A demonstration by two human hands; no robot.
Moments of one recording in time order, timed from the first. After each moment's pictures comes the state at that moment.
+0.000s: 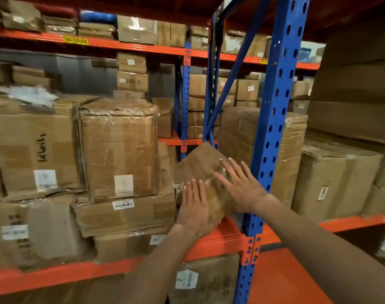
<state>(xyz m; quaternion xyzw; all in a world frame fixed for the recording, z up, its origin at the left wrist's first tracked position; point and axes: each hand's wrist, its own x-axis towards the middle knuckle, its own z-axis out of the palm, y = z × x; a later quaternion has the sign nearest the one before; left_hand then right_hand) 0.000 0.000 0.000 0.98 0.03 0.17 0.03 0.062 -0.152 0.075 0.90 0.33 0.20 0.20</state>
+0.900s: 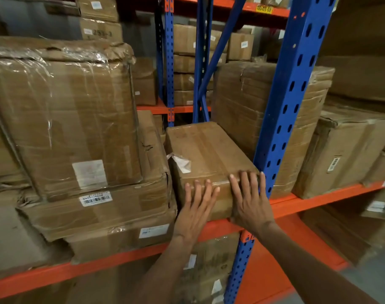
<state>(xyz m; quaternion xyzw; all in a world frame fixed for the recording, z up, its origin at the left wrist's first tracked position) 0.056 0.026 -0.115 0.91 -0.06 0.35 -0.21 0.108 -0.160 -0.073 0.91 0.26 0.29 0.13</state>
